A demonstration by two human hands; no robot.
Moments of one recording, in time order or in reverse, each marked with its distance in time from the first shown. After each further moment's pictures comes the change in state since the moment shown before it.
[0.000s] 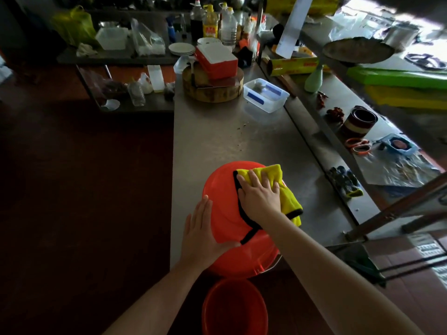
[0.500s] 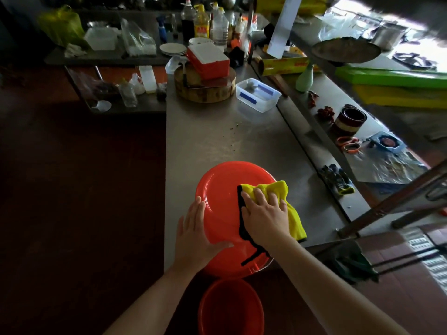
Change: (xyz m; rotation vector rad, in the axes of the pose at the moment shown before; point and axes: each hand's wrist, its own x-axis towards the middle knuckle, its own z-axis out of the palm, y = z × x) left_hand 0.001 0.002 0.002 -0.019 0.009 -0.012; right_hand -0.055 0.020 -0.002 -0.048 -0.027 0.047
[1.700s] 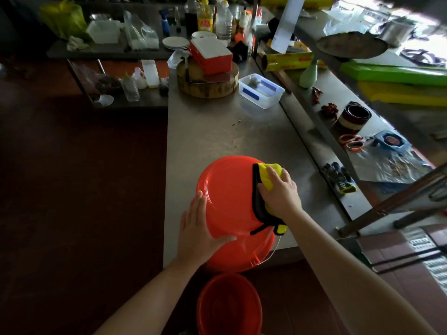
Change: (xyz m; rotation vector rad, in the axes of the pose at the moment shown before) left_hand 0.003 0.010 0.004 -0.017 0.013 -0.016; right_hand 0.054 0.051 -0.010 0.375 0.101 0.162
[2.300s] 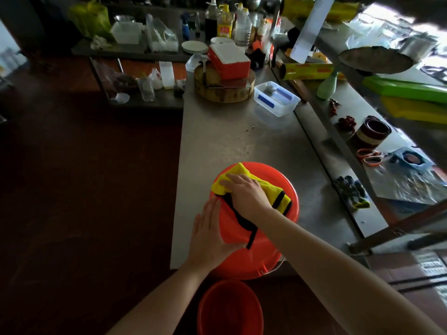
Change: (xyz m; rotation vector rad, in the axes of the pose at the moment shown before) left_hand 0.001 -0.004 0.005 -0.032 0.037 -0.003; right_hand 0.000 -0.098 0.041 -0.231 -0.092 -0.668
